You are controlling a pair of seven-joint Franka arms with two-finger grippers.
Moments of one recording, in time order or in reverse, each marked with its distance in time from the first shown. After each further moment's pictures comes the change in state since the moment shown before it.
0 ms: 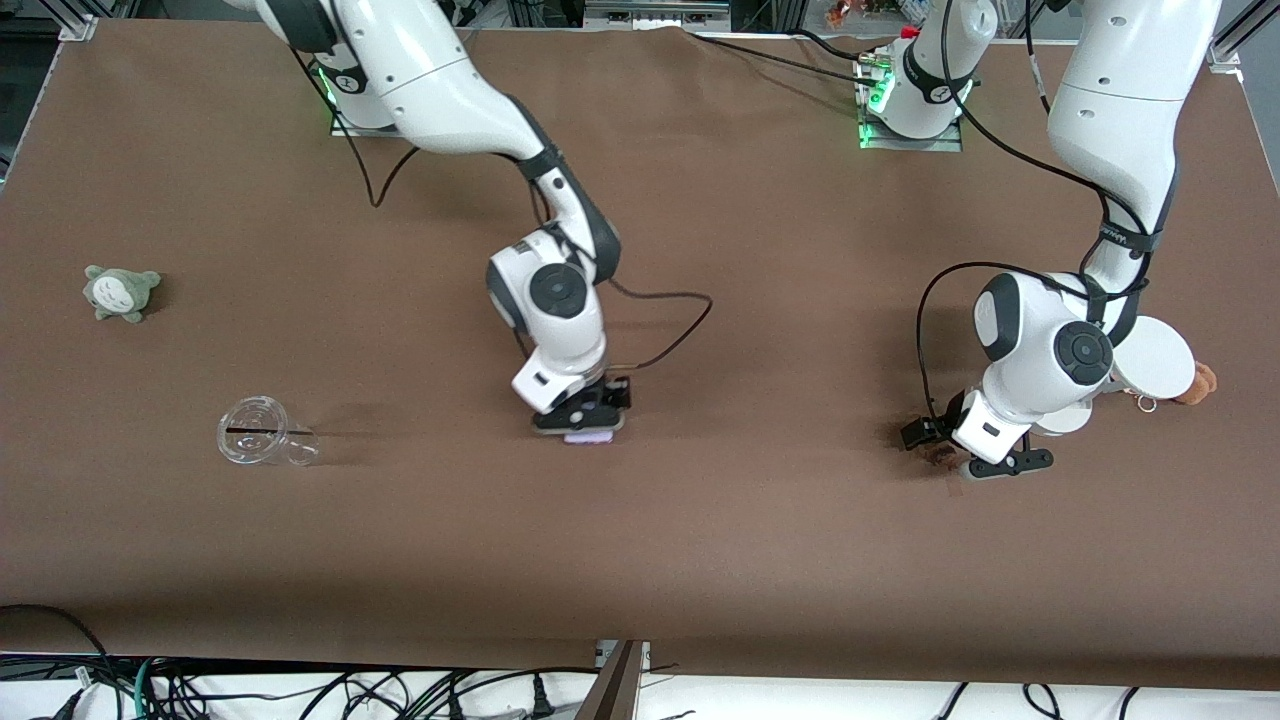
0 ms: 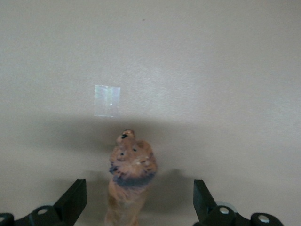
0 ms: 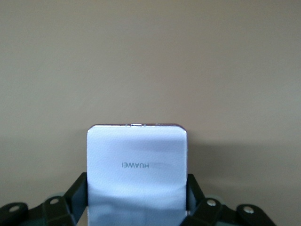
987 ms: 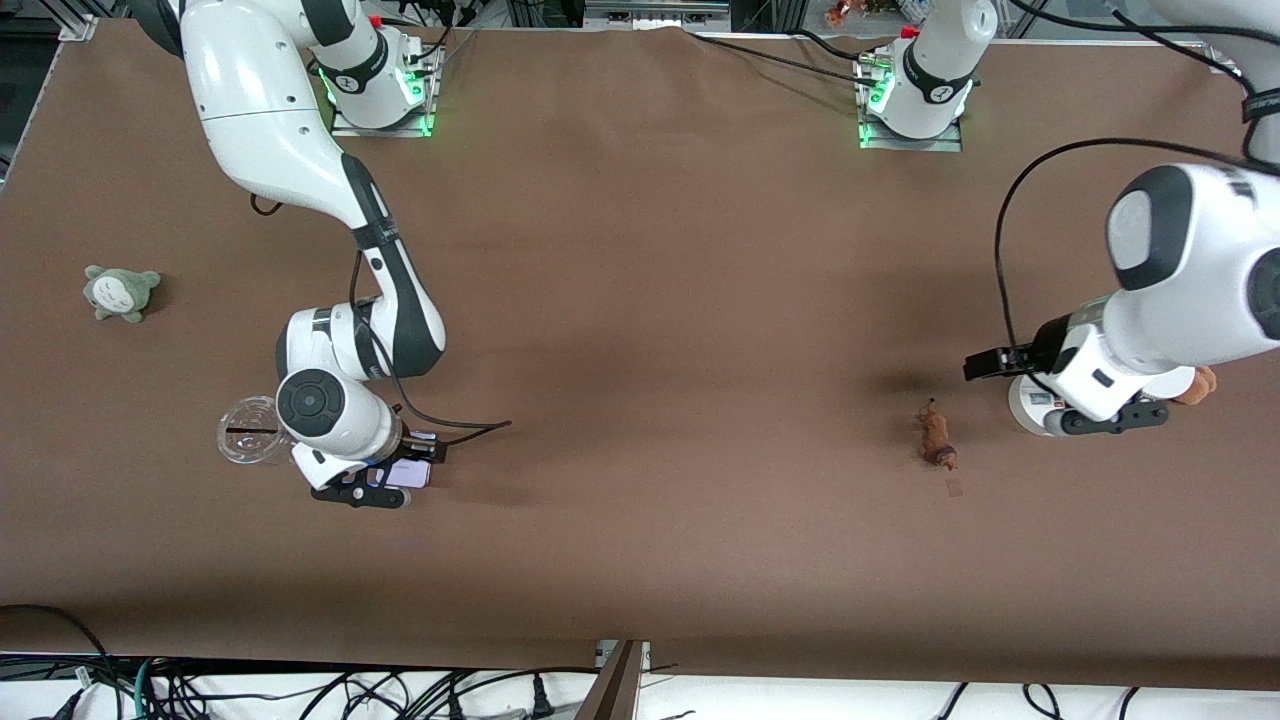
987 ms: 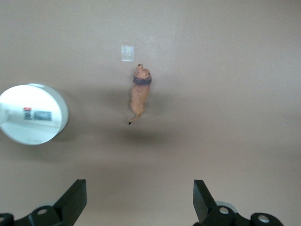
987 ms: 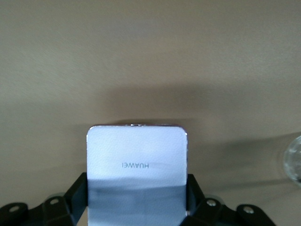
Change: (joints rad) left arm 0.031 -0.296 0.012 0.226 0.000 -0.755 0.003; right arm -0.337 -0.046 0.000 -0.019 0.047 -0.258 -0.320
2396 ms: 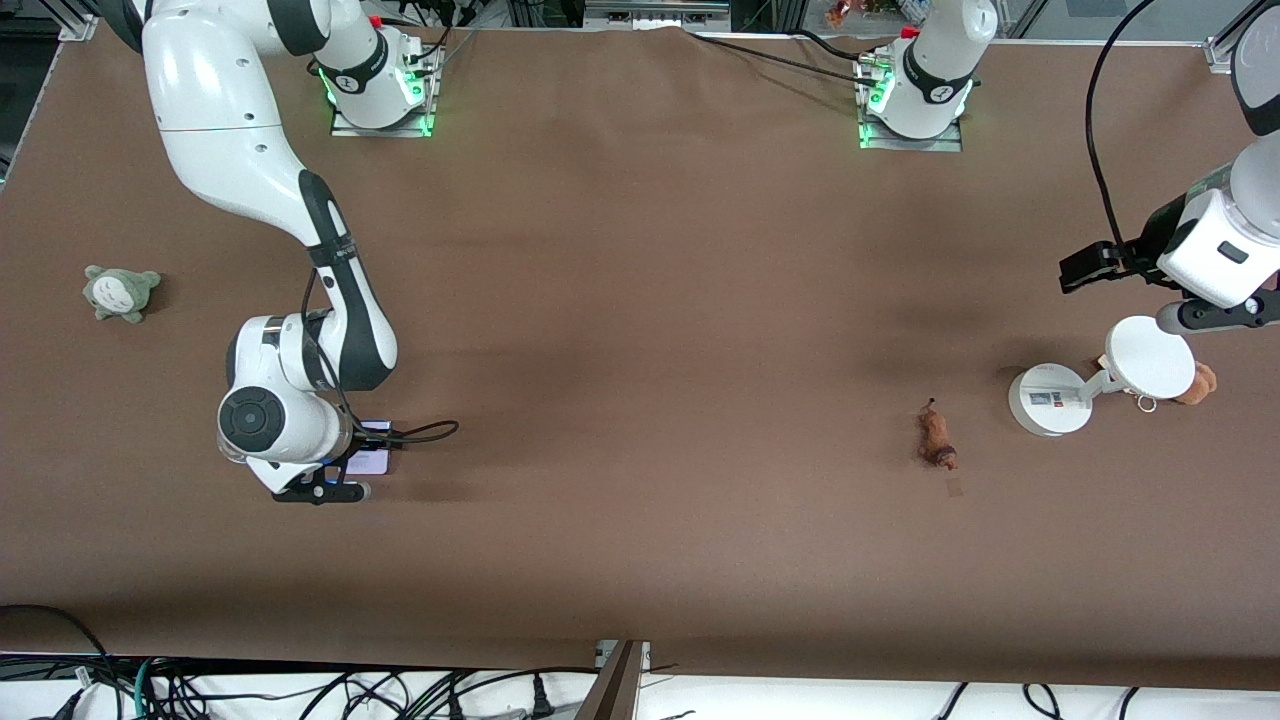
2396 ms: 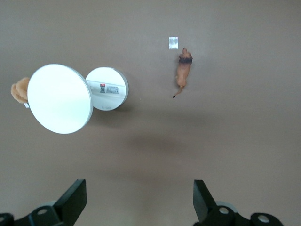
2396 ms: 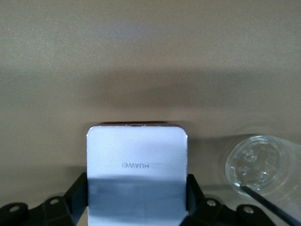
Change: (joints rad) left arm 0.019 -0.229 -0.009 0.006 0.162 -0.202 0.001; right arm -0.088 0.000 0.000 -0.039 0.000 -0.032 -0.173
